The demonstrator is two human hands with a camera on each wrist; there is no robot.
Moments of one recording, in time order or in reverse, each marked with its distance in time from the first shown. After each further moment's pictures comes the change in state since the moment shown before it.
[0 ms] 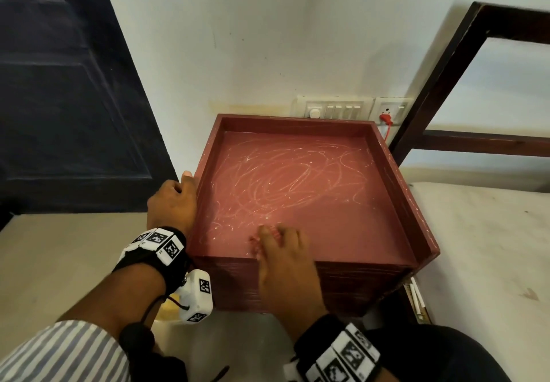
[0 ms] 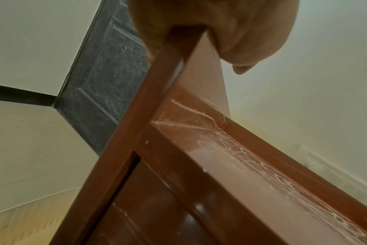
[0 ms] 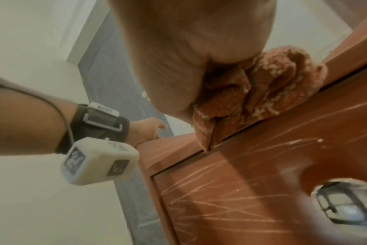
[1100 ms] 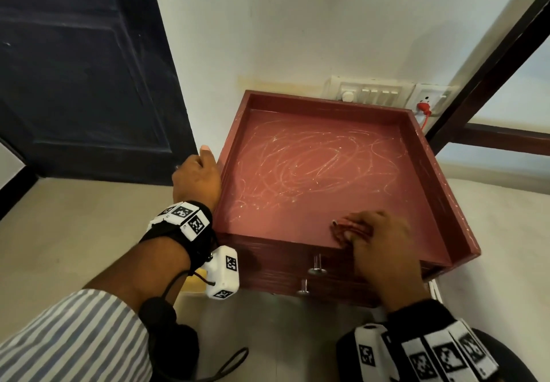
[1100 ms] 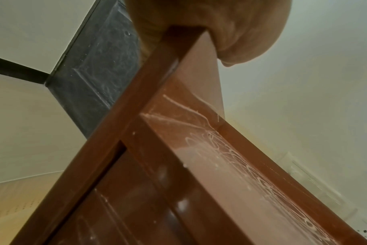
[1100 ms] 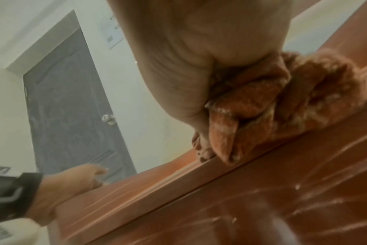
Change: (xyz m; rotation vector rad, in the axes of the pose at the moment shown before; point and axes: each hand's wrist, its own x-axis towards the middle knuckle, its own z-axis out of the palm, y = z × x) left_hand 0.013 -0.011 0.002 -0.026 0.016 -0.018; right_hand 0.008 0.077 -0.053 -0.002 0.065 0.263
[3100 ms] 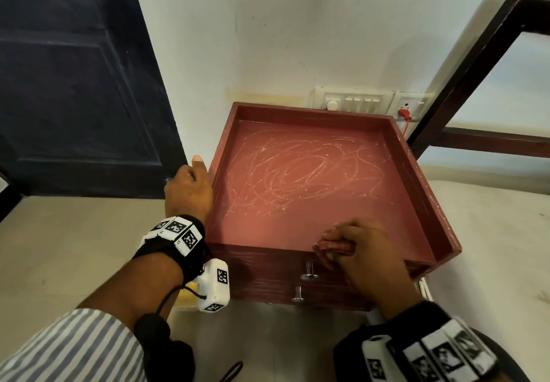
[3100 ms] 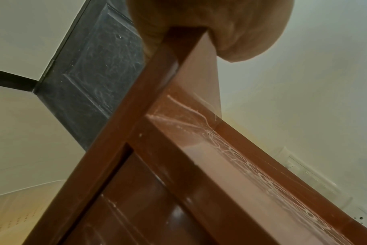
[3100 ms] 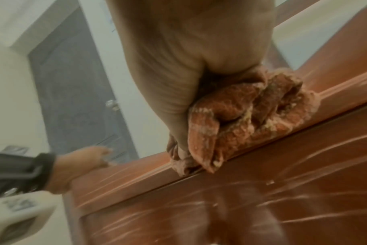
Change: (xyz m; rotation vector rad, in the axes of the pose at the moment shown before) left_hand -0.003 -0.003 0.000 -0.028 0.010 0.067; right_hand -0.006 0.007 -0.001 0.087 -0.098 -0.203
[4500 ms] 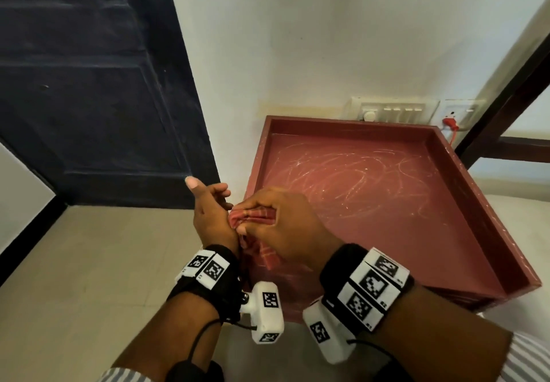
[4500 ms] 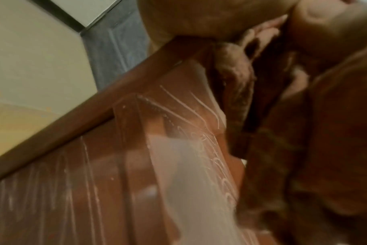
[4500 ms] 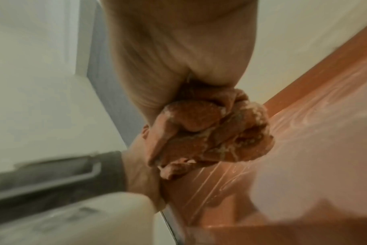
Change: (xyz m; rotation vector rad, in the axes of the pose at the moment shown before) left_hand -0.005 -0.006 -0.011 -0.781 0.085 -0.282; right_hand 0.090 -0.169 0.052 0.320 -0.185 -0.402
